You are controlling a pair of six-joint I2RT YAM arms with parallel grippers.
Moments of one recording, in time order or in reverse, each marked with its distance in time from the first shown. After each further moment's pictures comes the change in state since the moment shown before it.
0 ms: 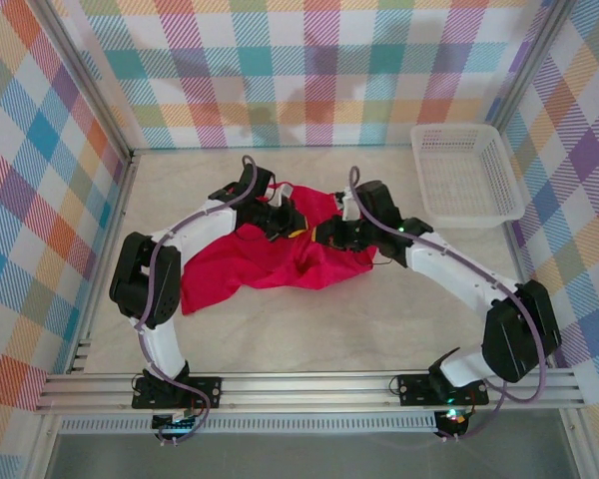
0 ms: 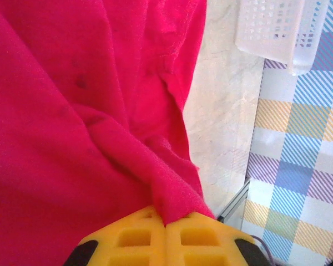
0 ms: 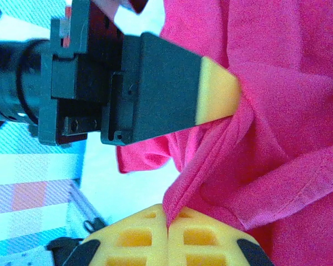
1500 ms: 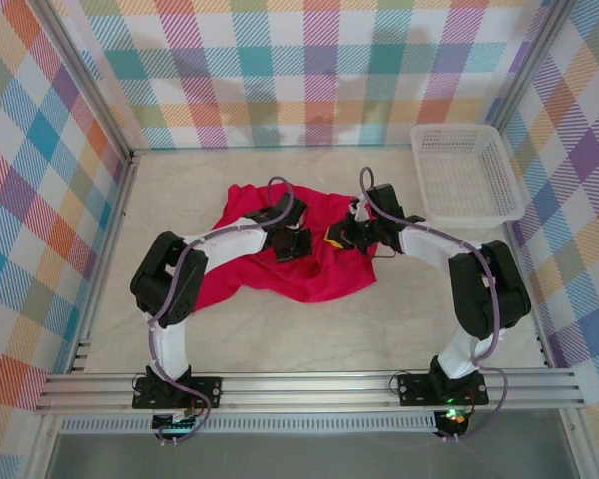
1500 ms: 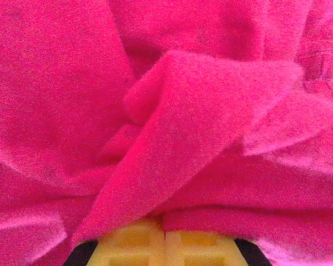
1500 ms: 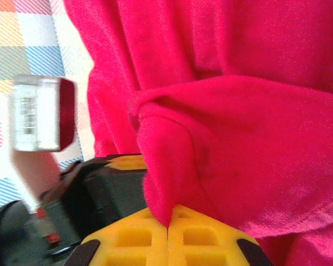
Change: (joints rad) left arm -0.202 0.067 -0.051 -0.016 -0.496 -0.026; right arm -0.145 0.263 -0.023 0.113 -0.100 0.114
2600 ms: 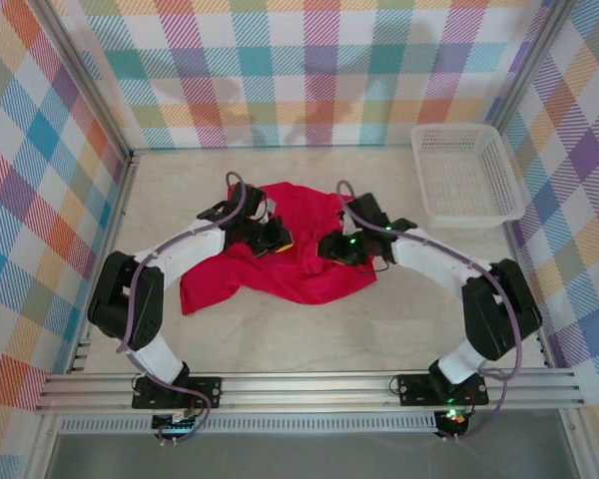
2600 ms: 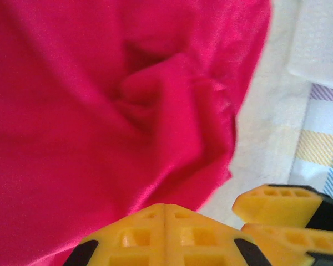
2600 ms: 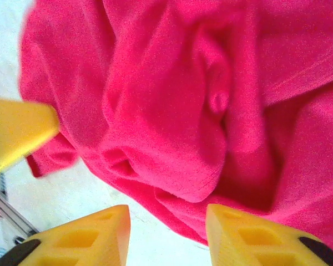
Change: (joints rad) left arm 0.202 -0.255 -0.206 0.058 0.288 -0.045; right arm 0.189 -0.095 0.034 -0.279 0.280 -0.174
